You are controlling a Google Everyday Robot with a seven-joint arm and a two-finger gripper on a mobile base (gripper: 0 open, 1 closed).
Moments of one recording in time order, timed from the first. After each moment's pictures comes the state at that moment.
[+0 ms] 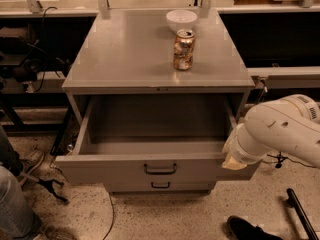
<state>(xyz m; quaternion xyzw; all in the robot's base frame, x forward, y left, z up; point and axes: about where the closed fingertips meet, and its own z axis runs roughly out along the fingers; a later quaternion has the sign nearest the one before) 0.490 -0.213 0.681 -0.63 0.76 -0.07 0.15</state>
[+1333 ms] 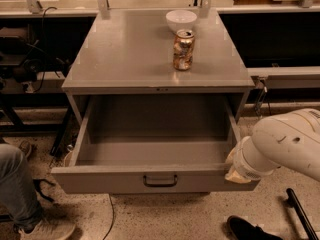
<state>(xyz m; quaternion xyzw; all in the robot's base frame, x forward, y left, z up) 0.448 -0.211 0.679 -0.61 0.78 -0.05 0.15</state>
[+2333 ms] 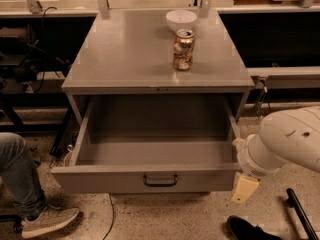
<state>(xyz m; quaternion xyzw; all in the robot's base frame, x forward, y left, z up) 0.447 -0.218 0.686 -0.61 0.78 -0.04 0.15</state>
